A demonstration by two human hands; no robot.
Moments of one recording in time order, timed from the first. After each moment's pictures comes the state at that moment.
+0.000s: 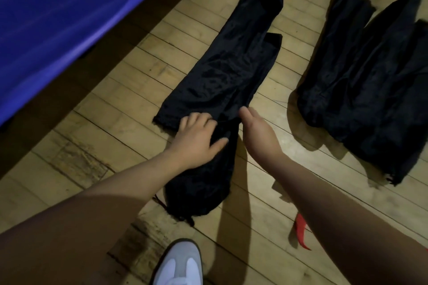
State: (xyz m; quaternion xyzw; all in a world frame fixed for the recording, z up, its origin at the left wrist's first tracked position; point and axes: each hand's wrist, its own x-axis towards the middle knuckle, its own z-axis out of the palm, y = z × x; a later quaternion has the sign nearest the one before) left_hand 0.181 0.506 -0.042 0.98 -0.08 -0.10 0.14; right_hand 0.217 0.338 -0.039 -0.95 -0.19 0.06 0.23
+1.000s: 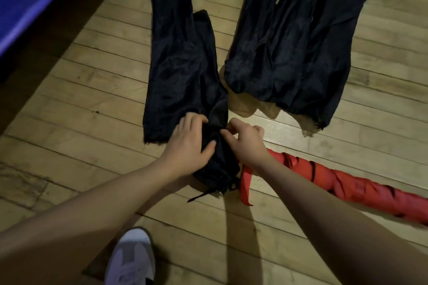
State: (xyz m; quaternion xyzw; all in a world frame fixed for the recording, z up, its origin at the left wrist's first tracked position) left_hand 0.143 0.370 -0.035 0.96 -0.14 -0.08 0.24; right_hand 0.145 0.207 -0.044 -0.93 0.01 0.09 0.35
